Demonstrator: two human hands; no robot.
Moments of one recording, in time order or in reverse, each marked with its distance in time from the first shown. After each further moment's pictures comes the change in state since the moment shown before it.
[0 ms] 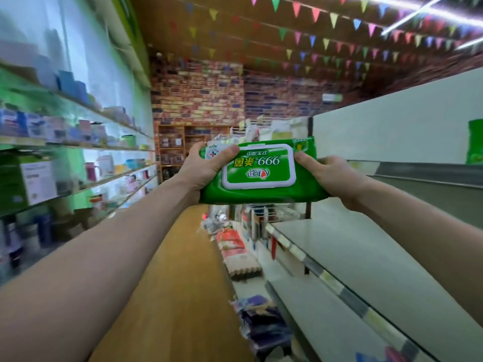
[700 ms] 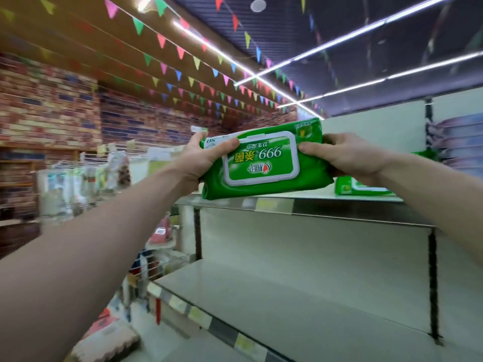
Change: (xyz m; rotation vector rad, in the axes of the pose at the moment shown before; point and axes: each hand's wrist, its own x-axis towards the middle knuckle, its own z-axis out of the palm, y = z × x) left_hand 0.180 0.000 0.179 -0.241 -0.622 0.118; right_hand 0.062 -0.019 -0.126 -0.281 0.457 0.032
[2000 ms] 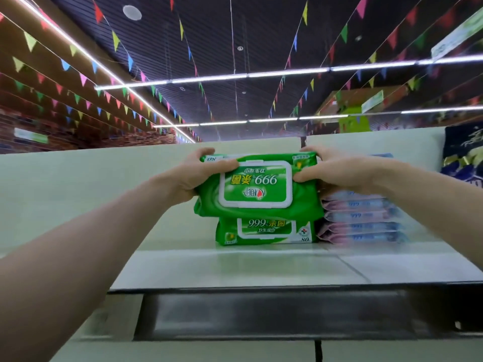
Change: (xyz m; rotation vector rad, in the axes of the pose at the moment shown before) left_hand 0.191 -0.049 0.247 -0.176 -0.642 -0.023; right_hand 0.073 0.063 -0.177 -0.456 0.250 0.348
